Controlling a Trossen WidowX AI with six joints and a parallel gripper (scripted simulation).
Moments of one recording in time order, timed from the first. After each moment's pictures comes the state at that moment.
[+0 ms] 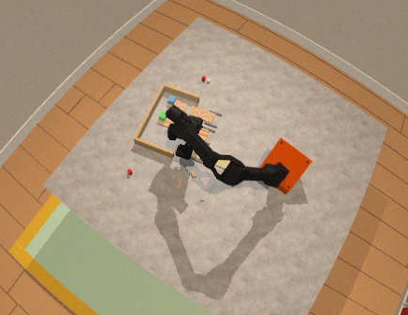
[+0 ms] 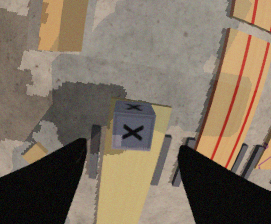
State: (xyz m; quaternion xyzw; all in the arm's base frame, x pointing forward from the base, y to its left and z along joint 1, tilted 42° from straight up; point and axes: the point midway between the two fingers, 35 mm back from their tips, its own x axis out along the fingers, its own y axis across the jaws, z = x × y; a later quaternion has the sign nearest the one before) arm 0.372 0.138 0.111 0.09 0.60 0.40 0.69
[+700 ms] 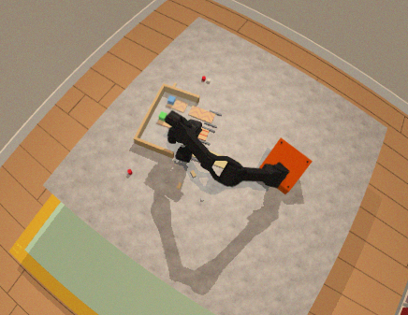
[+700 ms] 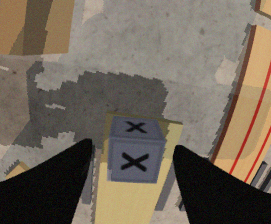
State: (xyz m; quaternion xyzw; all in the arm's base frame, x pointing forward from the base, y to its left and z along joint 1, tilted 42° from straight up) arm 0.371 0.161 0.086 0.09 0.60 0.41 0.69
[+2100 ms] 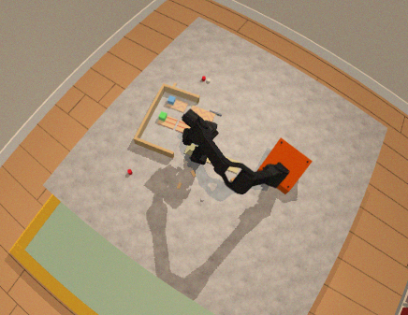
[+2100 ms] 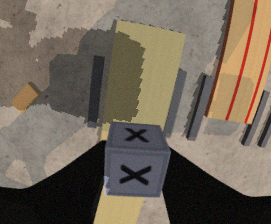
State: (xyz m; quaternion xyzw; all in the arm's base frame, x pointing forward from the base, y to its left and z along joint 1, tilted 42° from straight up) arm 0.314 0.118 0.091 0.09 0.60 0.40 0.68
